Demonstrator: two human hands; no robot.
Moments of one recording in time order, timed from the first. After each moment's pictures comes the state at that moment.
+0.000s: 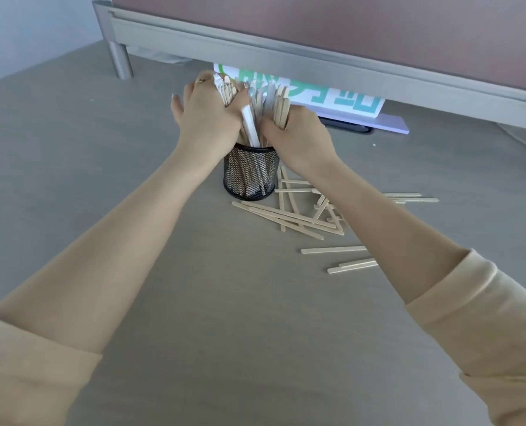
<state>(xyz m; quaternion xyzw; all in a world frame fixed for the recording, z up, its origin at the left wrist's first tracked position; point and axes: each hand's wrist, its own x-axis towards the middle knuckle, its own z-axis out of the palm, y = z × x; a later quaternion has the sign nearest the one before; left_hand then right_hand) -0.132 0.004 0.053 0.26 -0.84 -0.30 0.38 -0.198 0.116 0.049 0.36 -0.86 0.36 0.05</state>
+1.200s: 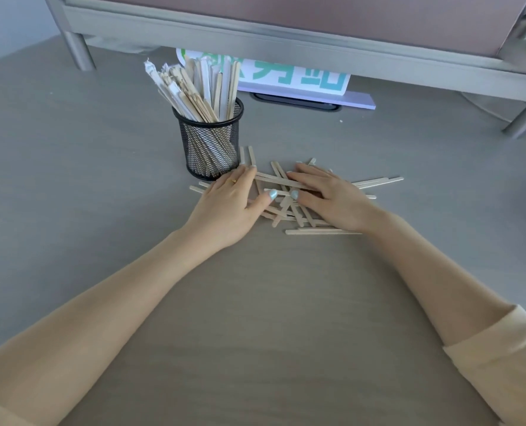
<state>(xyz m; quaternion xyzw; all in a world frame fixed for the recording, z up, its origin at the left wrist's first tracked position) -0.084 0.104 -0.022 0.11 -0.97 -0.22 0.07 -0.213 0.262 -0.025 0.43 -0.88 0.19 -0.08</state>
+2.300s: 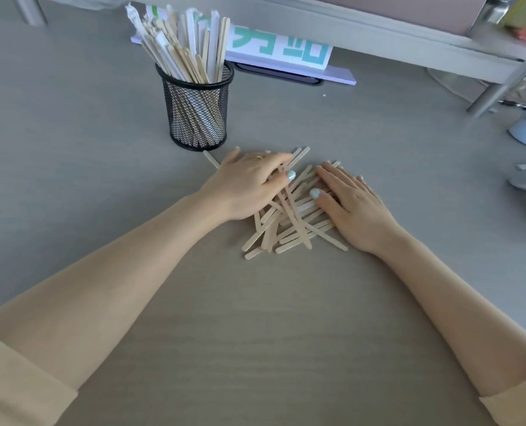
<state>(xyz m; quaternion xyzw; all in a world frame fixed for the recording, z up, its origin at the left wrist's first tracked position) -0.097 0.115 -0.027 -0.04 -0.97 -0.25 0.06 -0.147 0.309 -0.027 0.32 -0.94 0.14 -0.04</state>
